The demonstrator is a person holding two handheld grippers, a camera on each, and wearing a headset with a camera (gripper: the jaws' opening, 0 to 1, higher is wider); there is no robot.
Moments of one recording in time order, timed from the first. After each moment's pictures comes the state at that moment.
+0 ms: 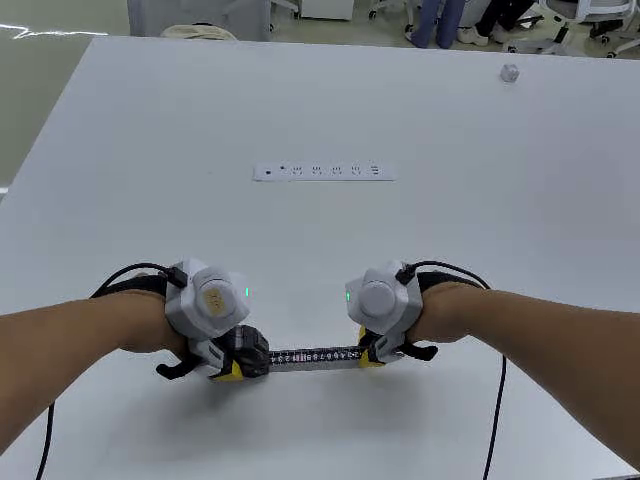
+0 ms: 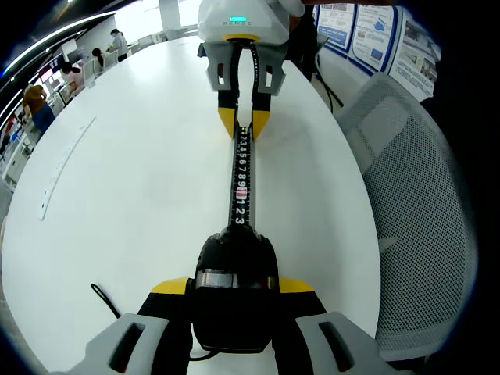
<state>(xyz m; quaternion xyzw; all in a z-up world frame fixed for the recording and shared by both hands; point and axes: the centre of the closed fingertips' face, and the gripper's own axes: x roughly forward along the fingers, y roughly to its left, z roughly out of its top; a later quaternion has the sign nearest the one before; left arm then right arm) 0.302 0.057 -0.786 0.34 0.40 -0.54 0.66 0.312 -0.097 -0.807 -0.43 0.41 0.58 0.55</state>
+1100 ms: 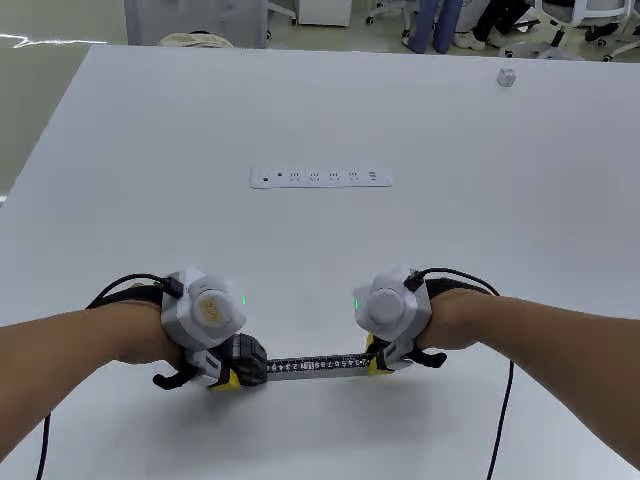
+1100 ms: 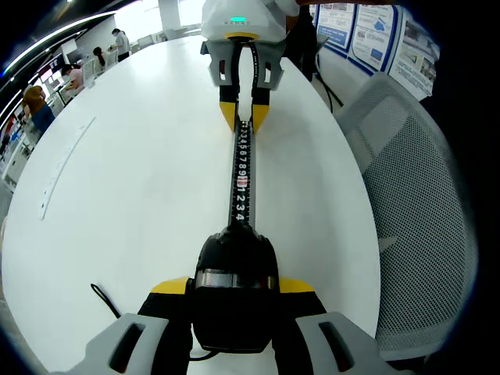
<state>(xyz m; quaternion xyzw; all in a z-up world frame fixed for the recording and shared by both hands) 0.302 0.057 -0.785 0.34 0.40 -0.54 0.66 0.312 -0.111 -0.806 -0.43 0.42 0.58 0.55</state>
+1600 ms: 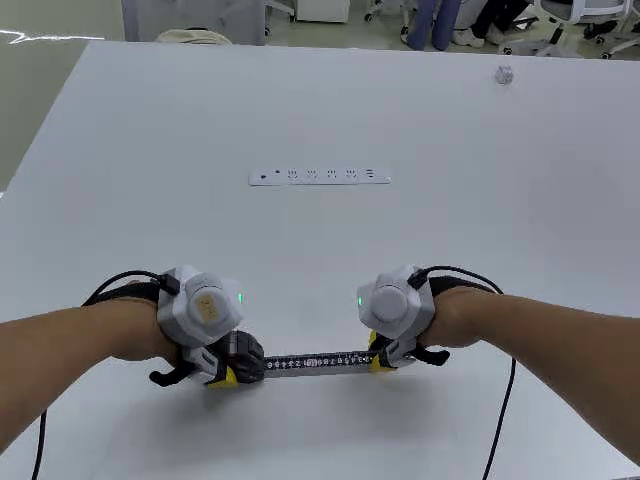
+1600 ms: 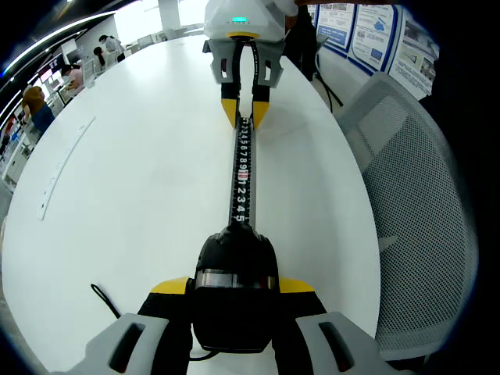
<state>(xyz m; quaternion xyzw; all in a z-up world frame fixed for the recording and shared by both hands) 0.301 0.057 -0.785 0.34 0.40 -0.54 0.66 0.311 -0.120 -0.808 -0.43 0.42 0.58 0.55</state>
